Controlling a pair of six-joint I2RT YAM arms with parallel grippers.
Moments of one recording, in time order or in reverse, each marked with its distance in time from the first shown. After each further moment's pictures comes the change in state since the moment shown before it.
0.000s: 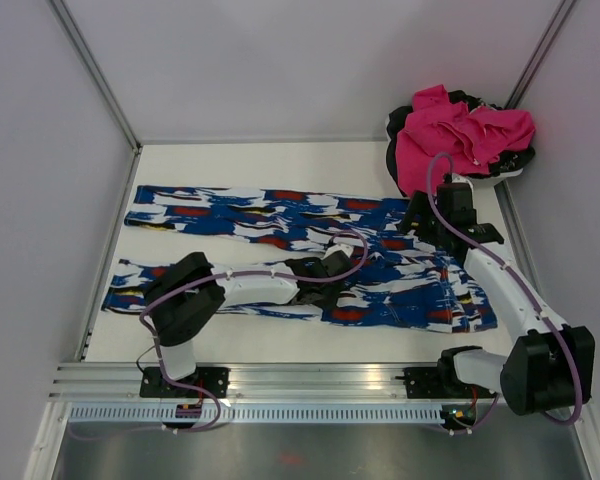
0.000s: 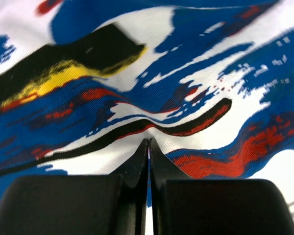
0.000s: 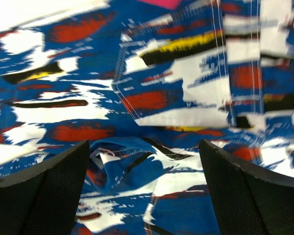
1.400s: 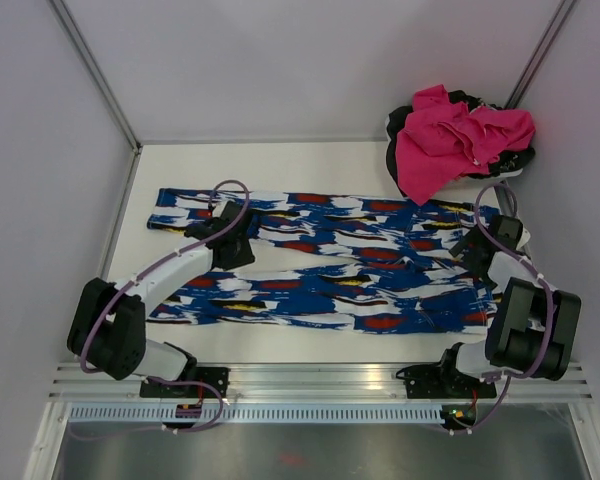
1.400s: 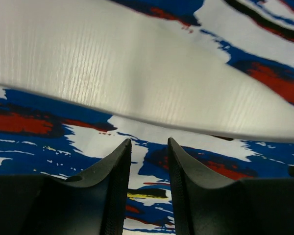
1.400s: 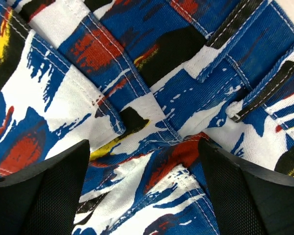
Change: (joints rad) left arm 0.591 -0.386 -0.120 -0.262 -0.084 -0.074; right arm -0.483 0.211 -0.259 0.246 0.042 0.019
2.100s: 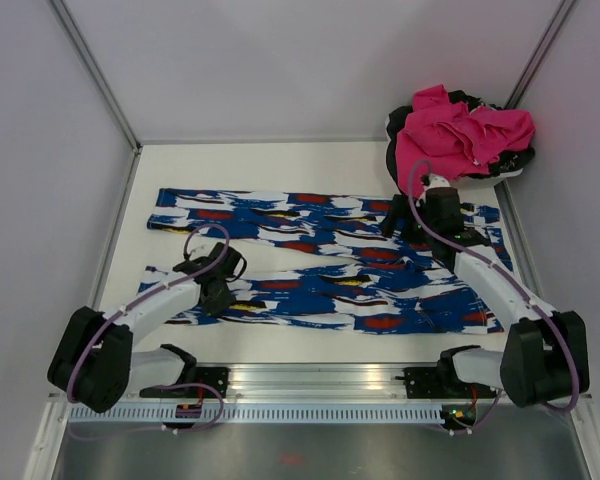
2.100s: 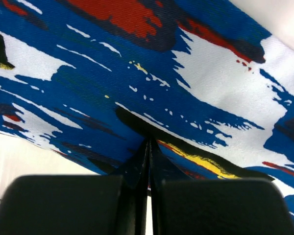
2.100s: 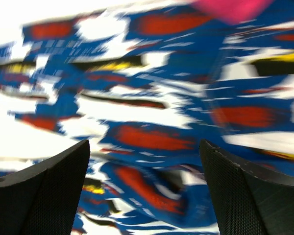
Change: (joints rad) left arm 0.002 -0.196 -0.378 -0.102 -0.055 -0.219; right arm 0.475 -0.199 0.137 -0.007 -0.191 -0.092
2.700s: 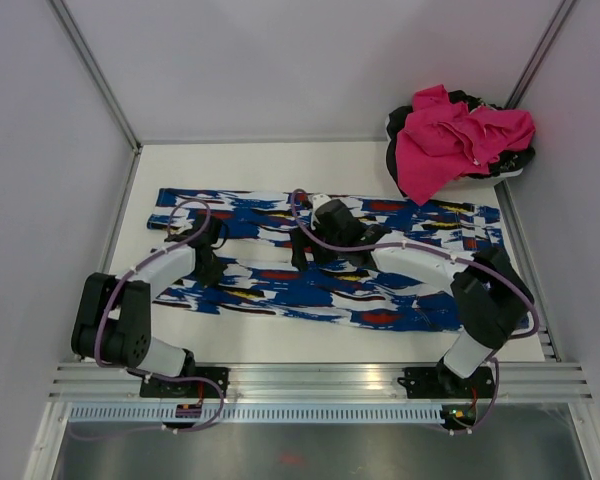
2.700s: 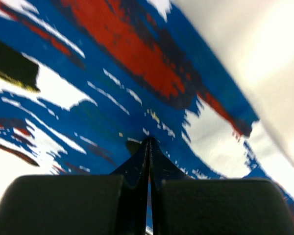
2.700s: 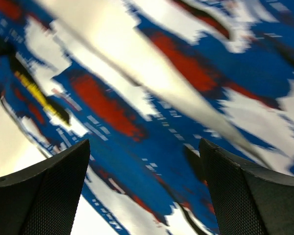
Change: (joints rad) left arm 0.240 0.225 0.175 0.090 0.066 0.005; right arm 0.600 0.434 0.274 0.044 0.030 -0.052
